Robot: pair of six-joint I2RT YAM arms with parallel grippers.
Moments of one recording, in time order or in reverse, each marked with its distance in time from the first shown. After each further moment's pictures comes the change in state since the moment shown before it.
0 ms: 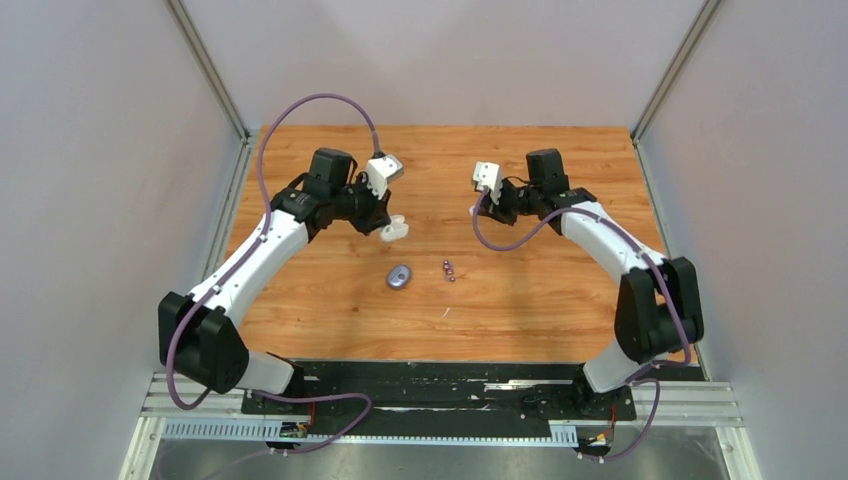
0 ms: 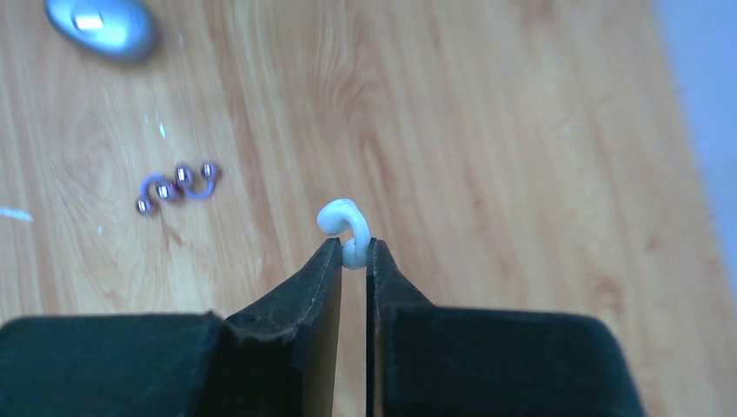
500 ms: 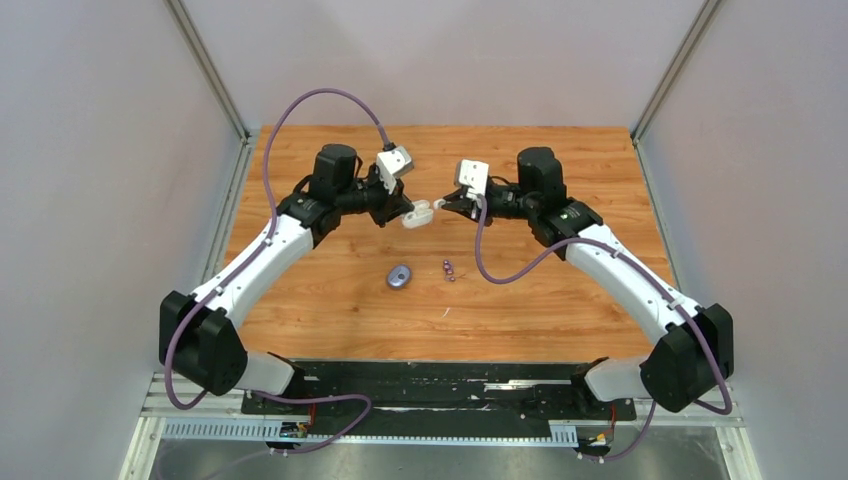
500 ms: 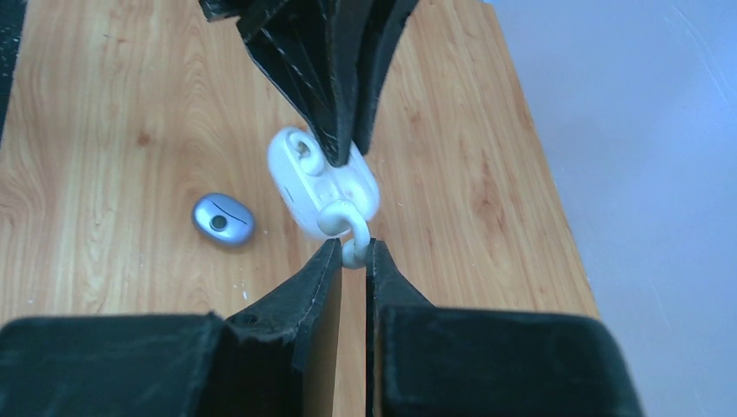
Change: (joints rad) left arm -0.048 0.024 -0.010 0.256 0.149 -0.036; right arm 0.211 -0.292 -0.005 0.187 -0.046 0.225
